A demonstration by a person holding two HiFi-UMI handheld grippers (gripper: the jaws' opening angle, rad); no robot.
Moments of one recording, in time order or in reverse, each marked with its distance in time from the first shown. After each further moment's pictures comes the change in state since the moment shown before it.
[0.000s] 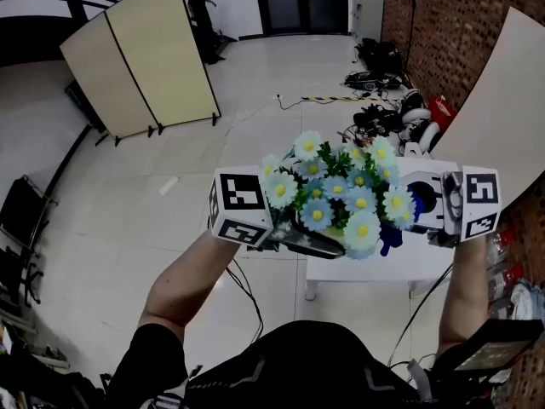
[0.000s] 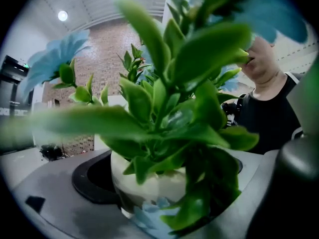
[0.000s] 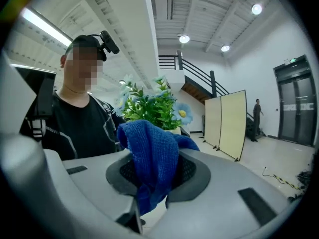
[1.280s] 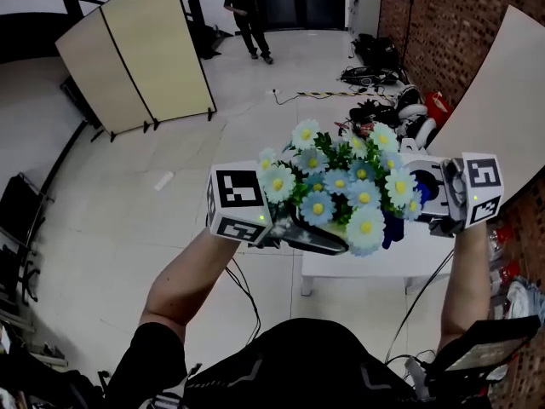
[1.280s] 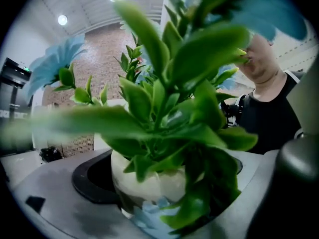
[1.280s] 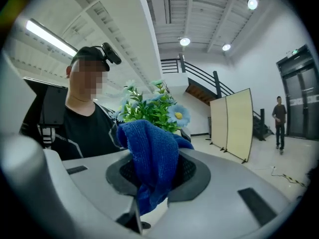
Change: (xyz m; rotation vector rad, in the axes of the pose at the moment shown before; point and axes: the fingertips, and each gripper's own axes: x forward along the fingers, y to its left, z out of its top) left arm 0.000 -0.004 0.010 0.028 -0.034 0.007; right arm -0.004 -0.001 0.014 0.027 -0.044 0.072
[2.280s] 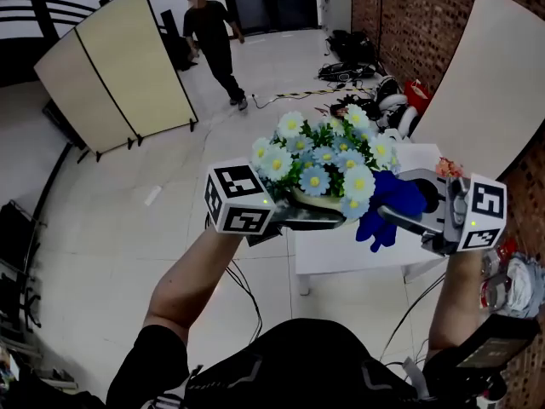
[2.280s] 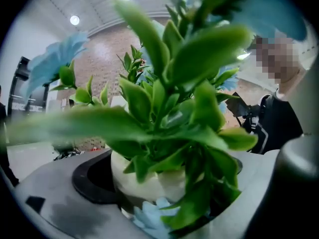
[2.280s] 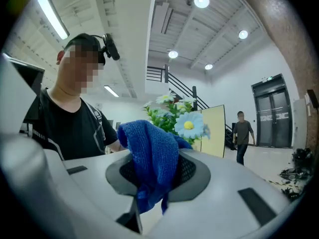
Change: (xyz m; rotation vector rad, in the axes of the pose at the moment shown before) left arm 0.002 0.015 -0.023 -0.086 0.024 0.124; right arm 0.004 0.047 0.001 -0.045 -0.069 -0.328
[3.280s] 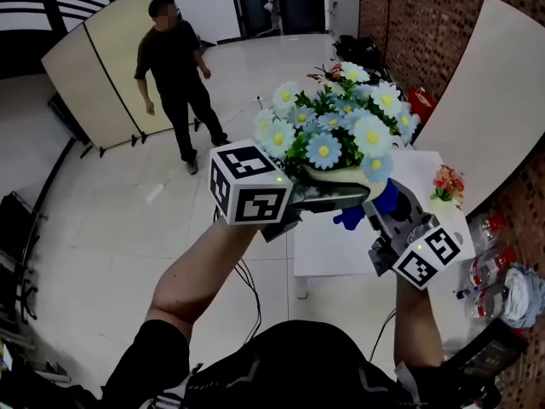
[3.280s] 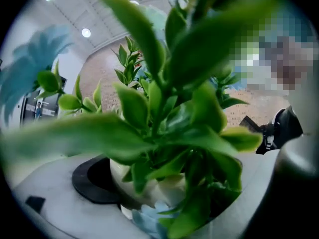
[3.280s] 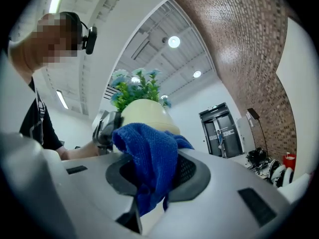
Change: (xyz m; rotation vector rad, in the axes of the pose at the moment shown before) left arm 0.019 0.023 0.069 -0.038 -0.105 0.132; right arm -0.003 -0.071 -0.023 0.089 -0.321 -0.610
